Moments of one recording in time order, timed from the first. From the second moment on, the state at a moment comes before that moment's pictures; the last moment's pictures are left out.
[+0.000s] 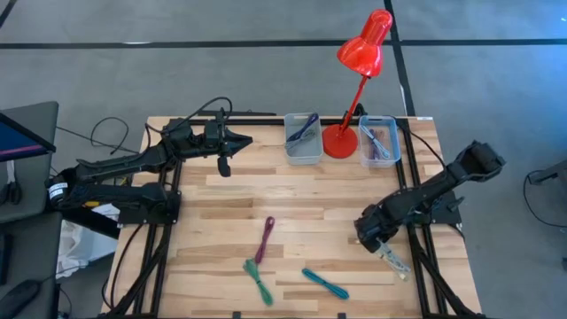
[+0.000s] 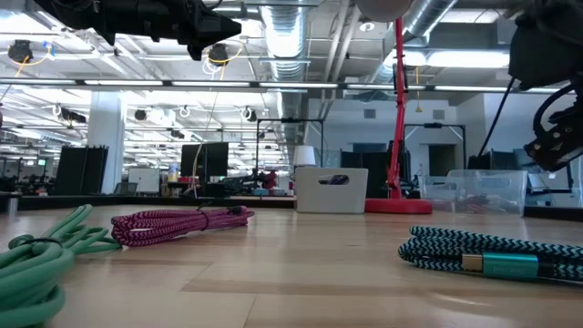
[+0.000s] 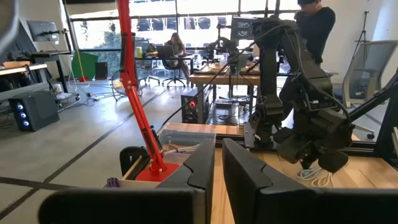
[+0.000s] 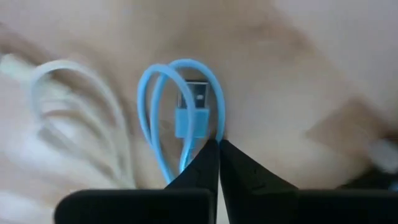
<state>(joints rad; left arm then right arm) 0.42 0.96 0.61 0.38 0.28 0.07 0.43 1.37 0.55 -0.82 -0.22 1.33</state>
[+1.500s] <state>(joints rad) 0.42 0.96 0.61 0.38 0.28 0.07 0.01 1.04 0.96 -1.42 0.73 0.89</state>
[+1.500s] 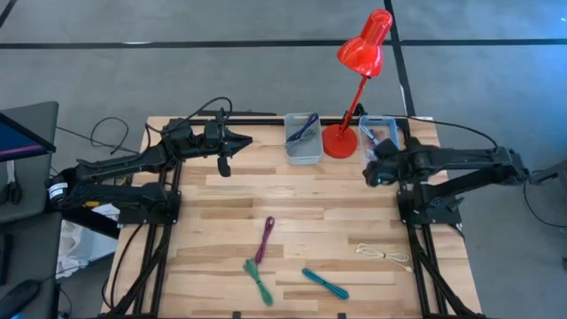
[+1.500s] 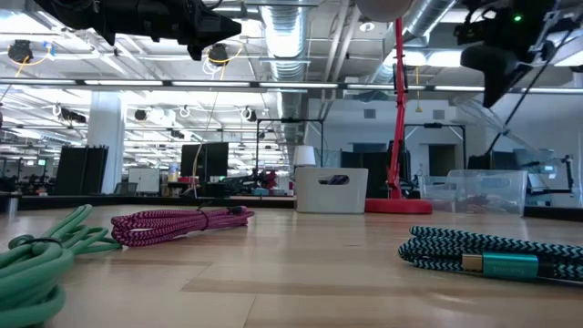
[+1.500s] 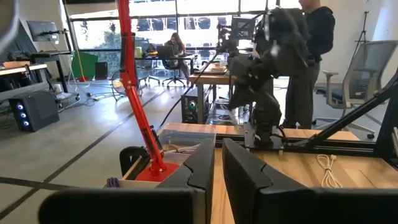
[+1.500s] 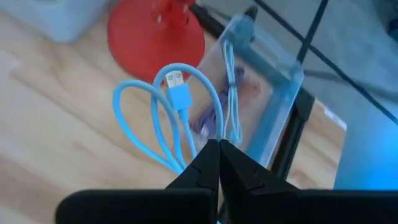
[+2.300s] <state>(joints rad) 0.43 0.96 0.61 0.38 0.28 0.07 -0.75 1.12 0.97 -0.91 0.46 0.08</state>
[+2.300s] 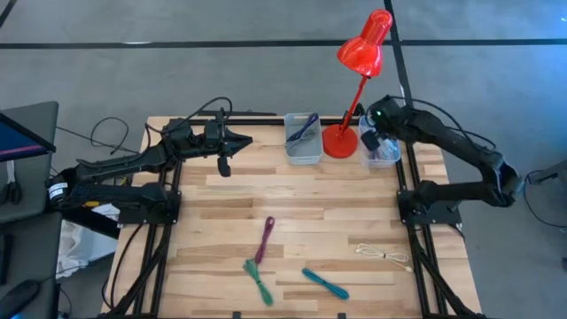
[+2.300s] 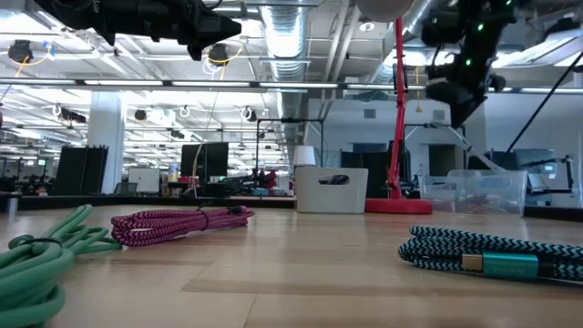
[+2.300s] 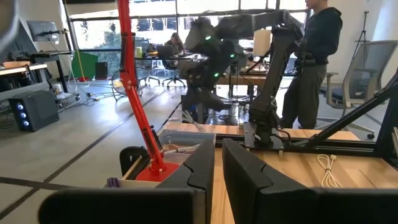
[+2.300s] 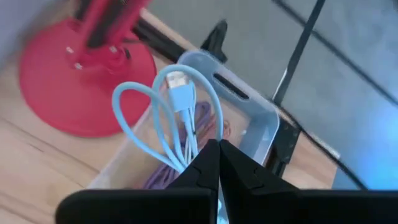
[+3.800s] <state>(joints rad) 0.43 0.96 0.61 0.38 0.28 0.07 -0.92 1.44 0.97 -0.78 0.34 -0.05</state>
